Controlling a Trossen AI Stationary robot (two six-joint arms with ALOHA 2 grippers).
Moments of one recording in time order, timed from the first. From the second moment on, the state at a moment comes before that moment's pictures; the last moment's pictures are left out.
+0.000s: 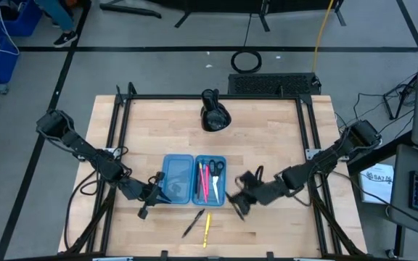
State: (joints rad) left arm -0.65 1.22 0.32 0.37 -0.24 -0.08; right arm 0.50 1.50 0.80 0.10 0.29 1.21
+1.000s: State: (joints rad) left arm -0.65 1.22 0.32 0.33 -0.23 -0.03; right arm 0.13 1.68 0.98 0.00 0.07 1.09
